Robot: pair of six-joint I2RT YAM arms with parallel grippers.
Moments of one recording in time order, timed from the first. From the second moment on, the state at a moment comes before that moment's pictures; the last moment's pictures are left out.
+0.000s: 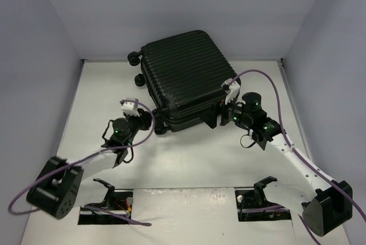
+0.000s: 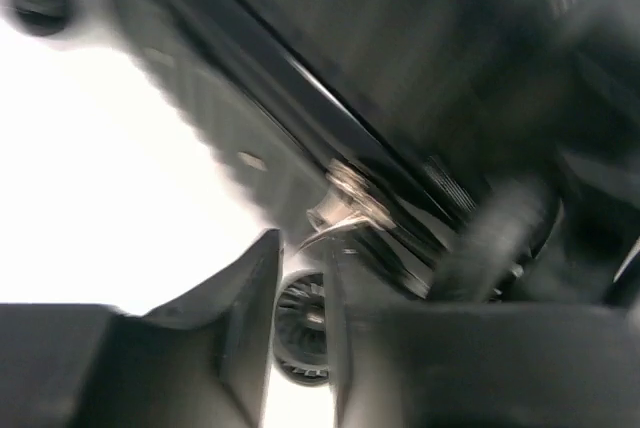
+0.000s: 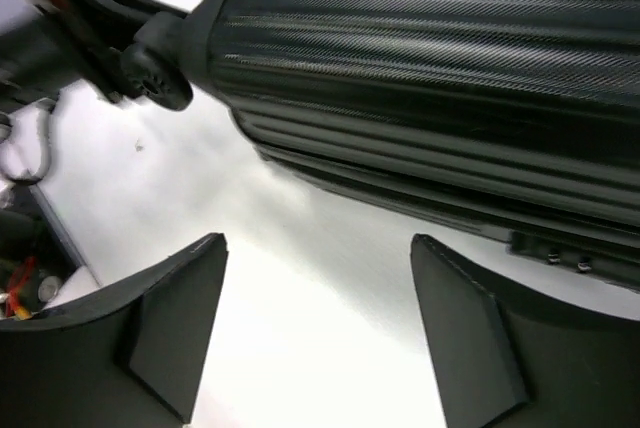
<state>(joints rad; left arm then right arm) -0.44 1.29 0.31 0.85 0.01 -0.31 0.43 1.03 0.75 -0.10 -0.47 0.20</state>
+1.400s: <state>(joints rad) -0.19 0.85 1.39 -0.97 -0.36 -0.28 0.25 0.97 1.13 -0.27 0.16 0.12</state>
